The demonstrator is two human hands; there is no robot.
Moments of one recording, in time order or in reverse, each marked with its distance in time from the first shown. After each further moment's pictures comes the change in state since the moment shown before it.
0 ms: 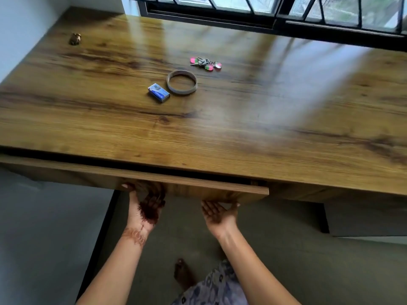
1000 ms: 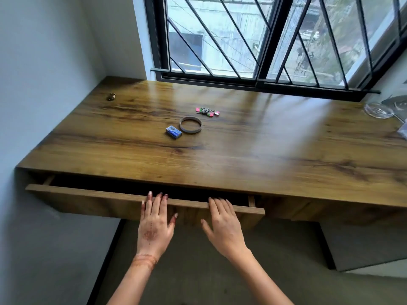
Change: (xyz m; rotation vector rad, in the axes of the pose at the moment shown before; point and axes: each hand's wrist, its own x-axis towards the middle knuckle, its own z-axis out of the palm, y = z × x) left_hand -0.067 0.014 0.007 2.200 0.123 1.110; right_hand -0.071 0.010 0.003 -2.167 0.060 -1.794
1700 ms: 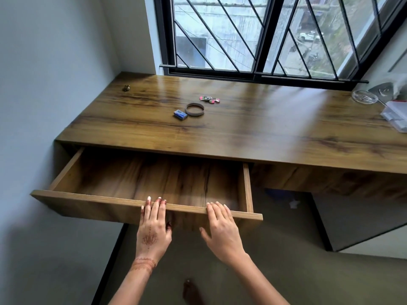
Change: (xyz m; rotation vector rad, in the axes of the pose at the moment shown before) left_hand -0.134 -0.004 -0.010 0.065 0.066 -0.032; right_hand -0.124 -0.042 -0.032 0.001 0.020 -0.049
